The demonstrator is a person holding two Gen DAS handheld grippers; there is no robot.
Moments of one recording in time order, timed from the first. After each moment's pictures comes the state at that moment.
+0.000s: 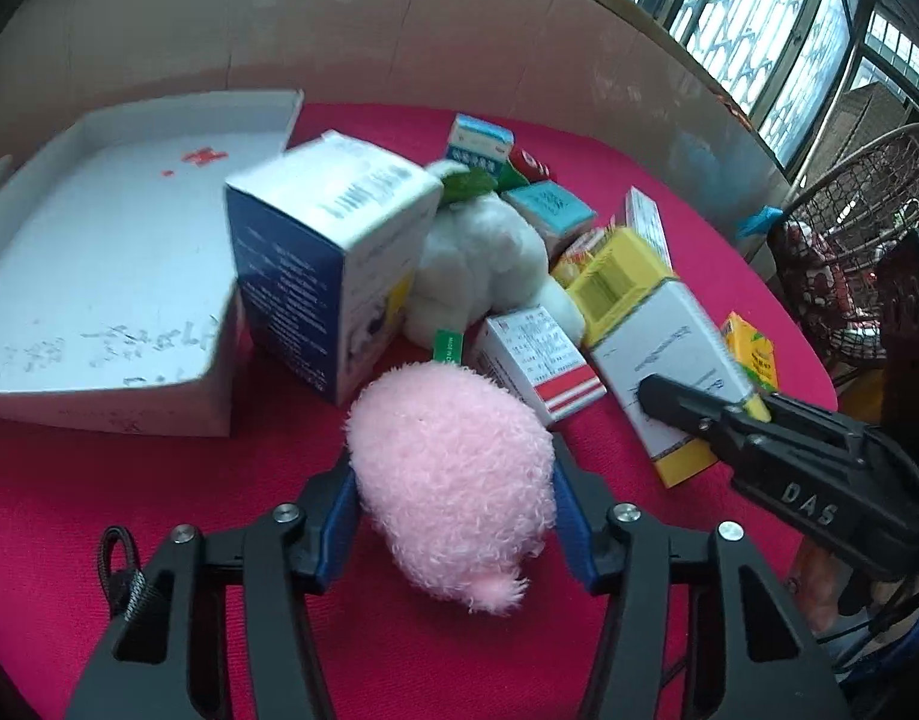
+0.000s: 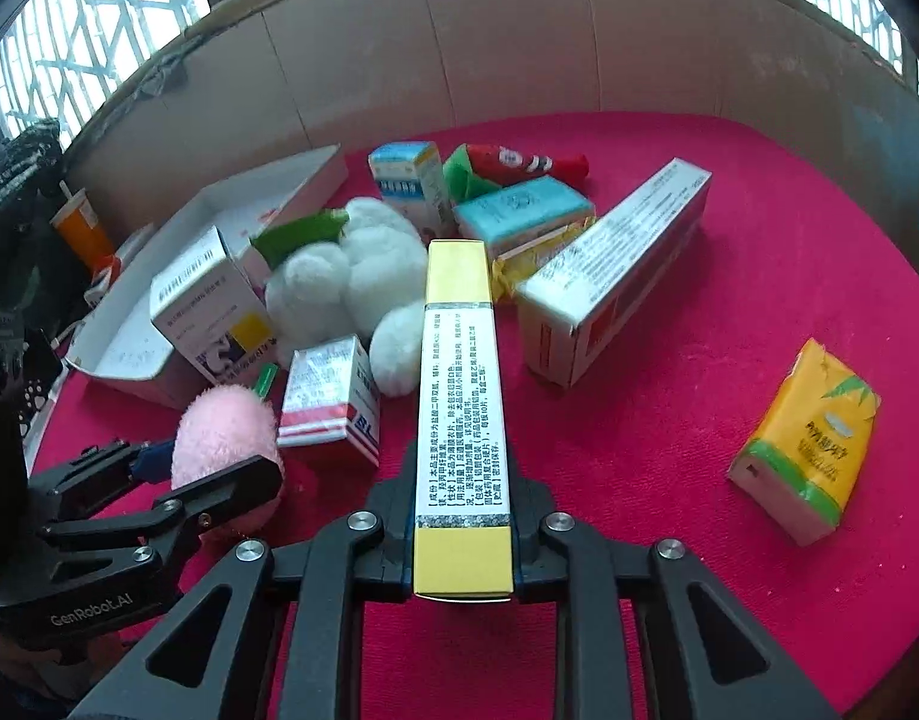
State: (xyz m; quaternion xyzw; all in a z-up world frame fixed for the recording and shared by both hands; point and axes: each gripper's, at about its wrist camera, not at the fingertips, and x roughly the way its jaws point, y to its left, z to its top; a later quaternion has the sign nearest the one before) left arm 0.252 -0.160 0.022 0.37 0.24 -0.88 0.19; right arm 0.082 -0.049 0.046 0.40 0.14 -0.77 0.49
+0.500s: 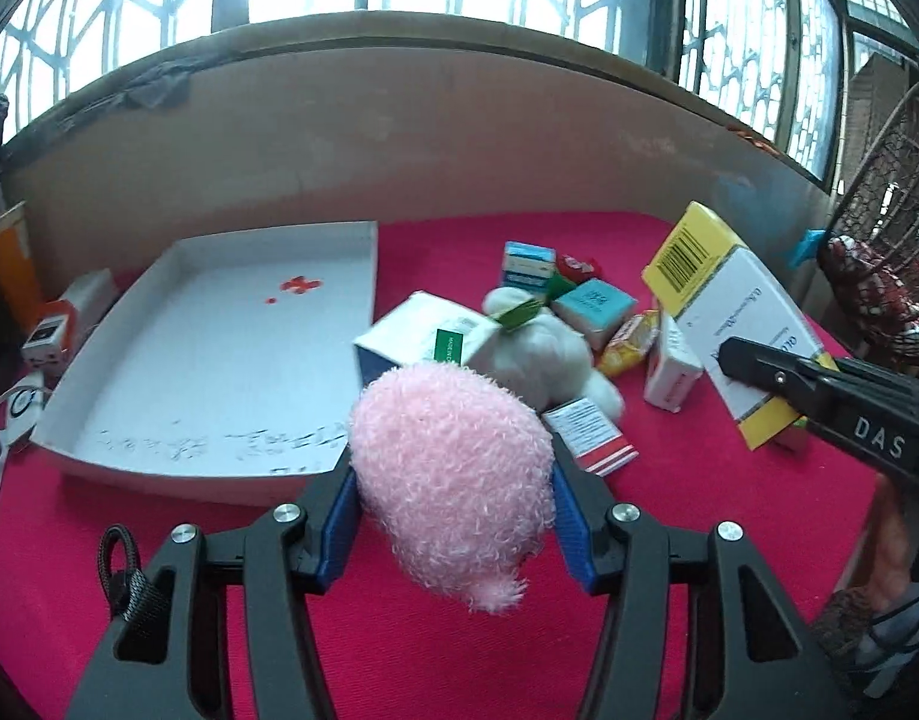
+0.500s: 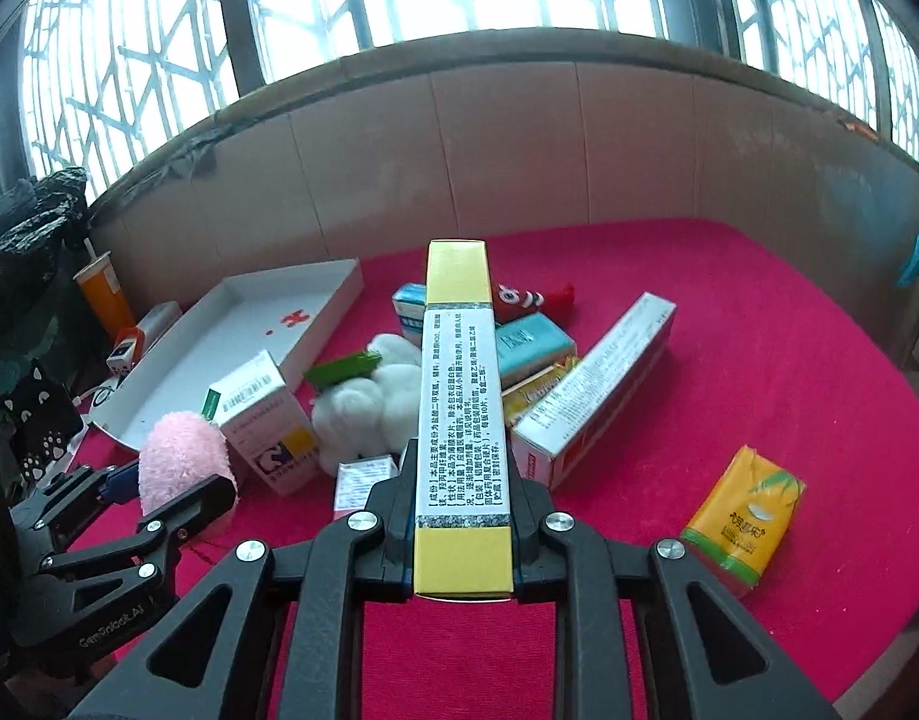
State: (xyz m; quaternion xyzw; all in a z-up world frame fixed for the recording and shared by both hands) left arm 0.283 -0.143 0.068 0.31 0.13 -0.90 0.30; right arm 0.099 -0.035 0.100 0.31 0.11 -0.80 0.50
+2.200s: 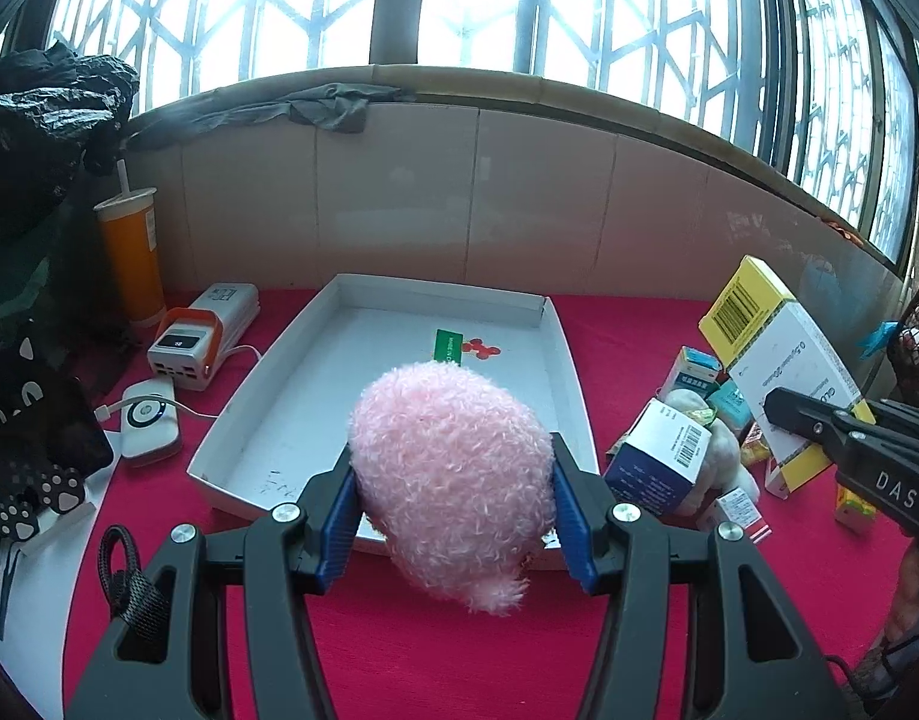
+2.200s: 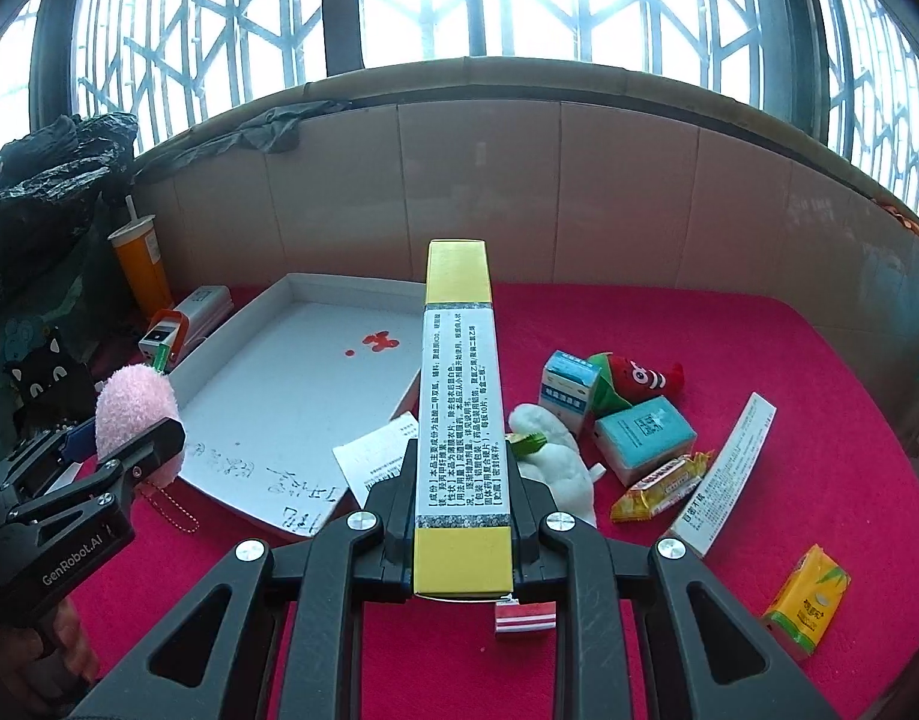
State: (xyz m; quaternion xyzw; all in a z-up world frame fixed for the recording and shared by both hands) left arm 0.360 -0.220 0.105 0.24 0.15 -0.87 0.40; right arm 0.161 -0.121 0.136 0.27 0.16 -0.79 0.53
